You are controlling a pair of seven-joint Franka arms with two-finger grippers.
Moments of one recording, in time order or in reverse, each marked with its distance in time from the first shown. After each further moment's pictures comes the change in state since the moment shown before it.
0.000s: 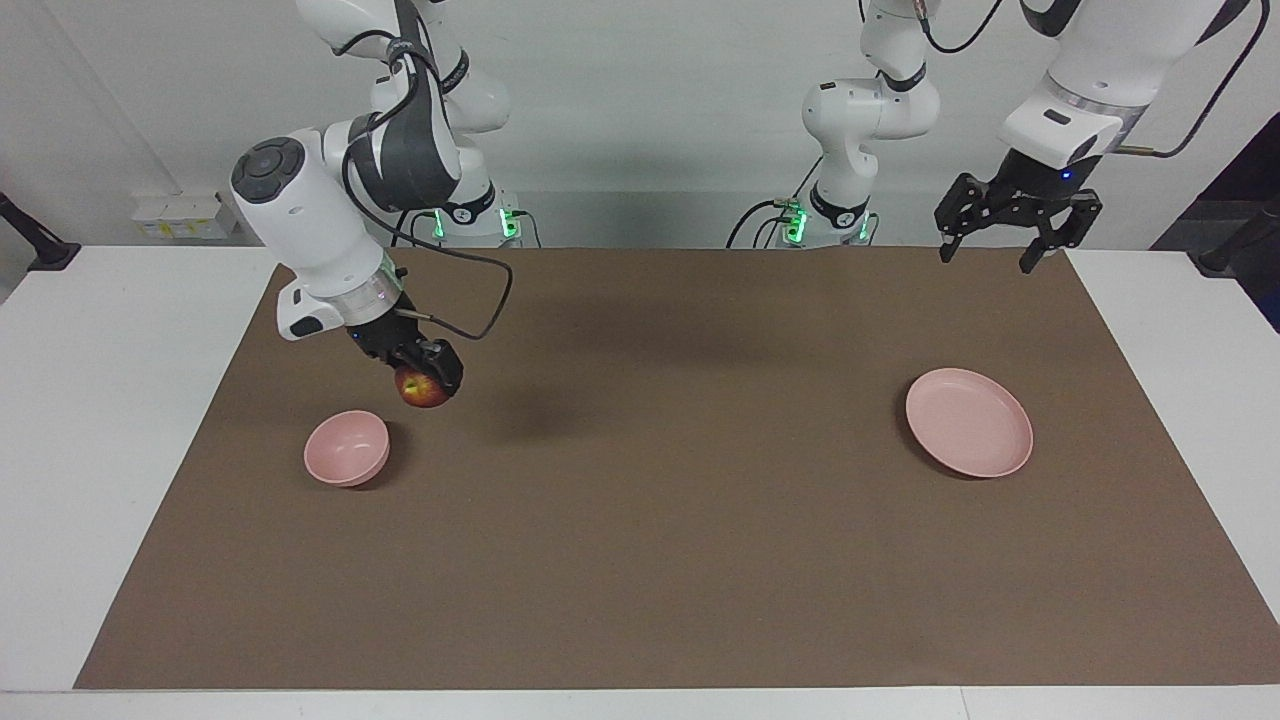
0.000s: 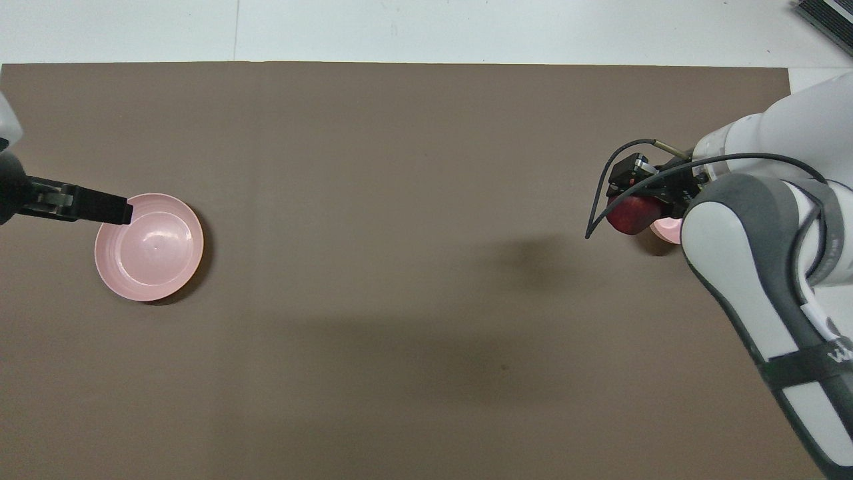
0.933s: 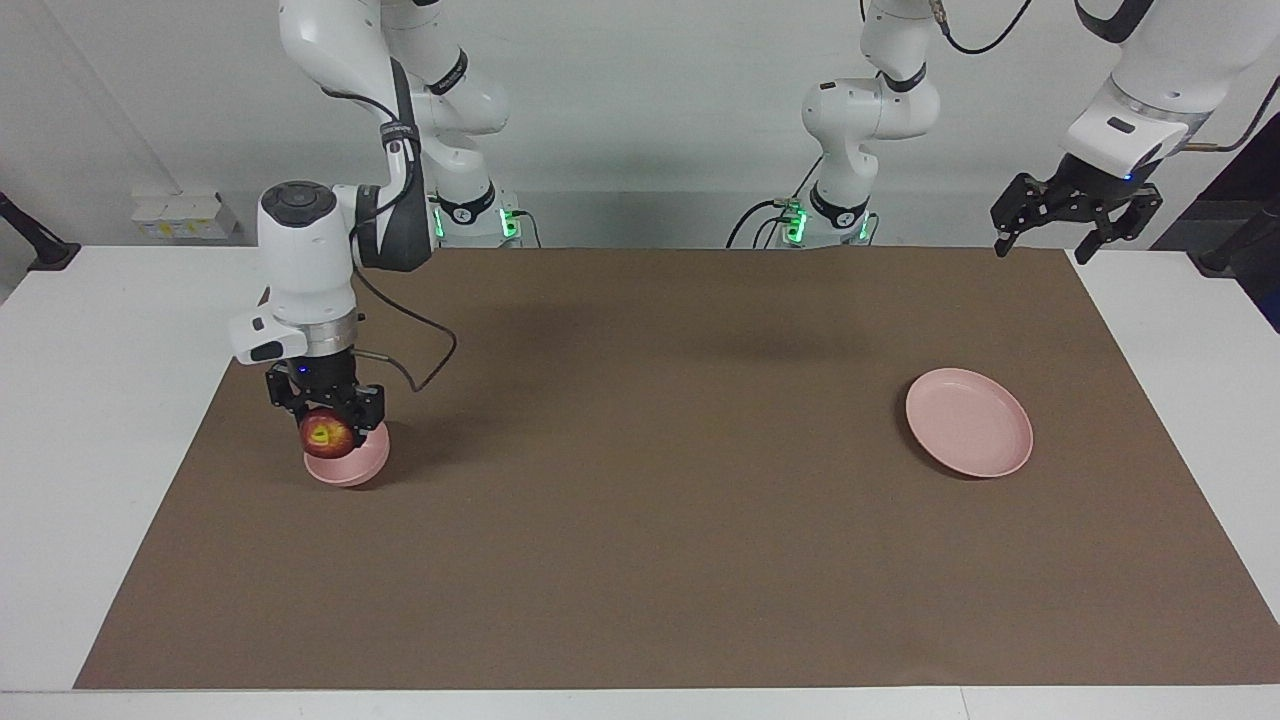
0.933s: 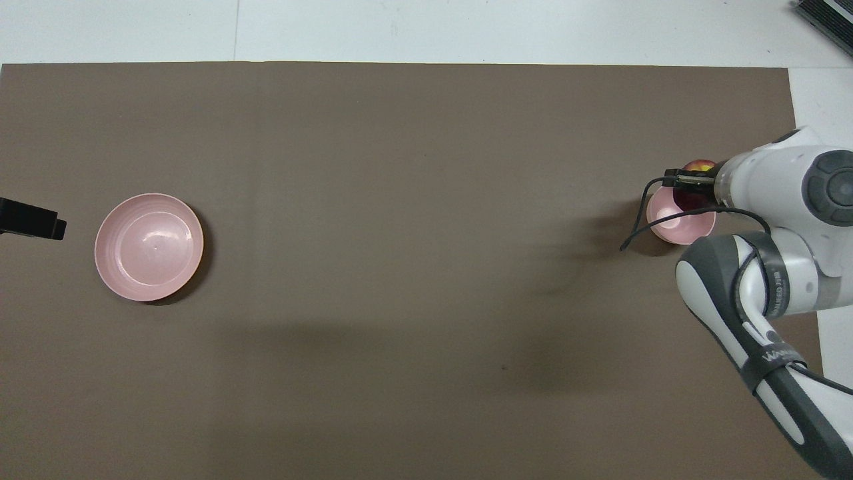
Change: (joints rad) left arm -0.013 0.011 0.110 0.004 0.056 -0.070 0.097; right arm -0.108 0.005 -0.003 -0.266 -0.383 0.489 -0.055
